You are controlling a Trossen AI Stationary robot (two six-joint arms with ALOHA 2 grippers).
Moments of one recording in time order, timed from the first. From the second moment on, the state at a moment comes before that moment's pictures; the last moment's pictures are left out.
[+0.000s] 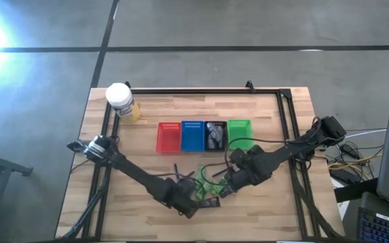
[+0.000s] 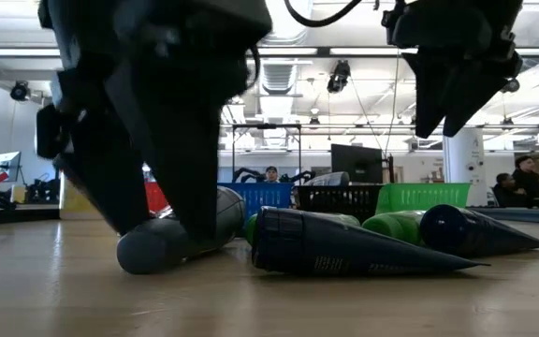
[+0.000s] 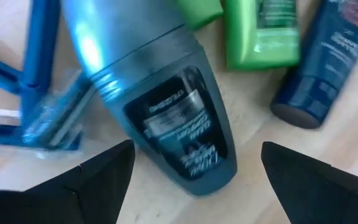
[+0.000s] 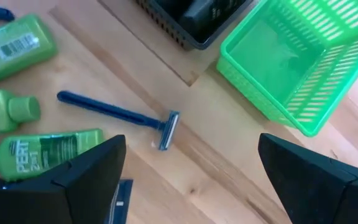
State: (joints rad) left arm -0.51 2.01 1.44 -0.66 -0.16 -1.33; right arm 0.45 1.66 1.23 -1.12 0.45 1.28
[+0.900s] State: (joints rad) left arm -0.56 1.93 1.43 -0.79 -0.37 -1.07; right arm 0.42 1.63 1.21 -0.92 0.31 1.06
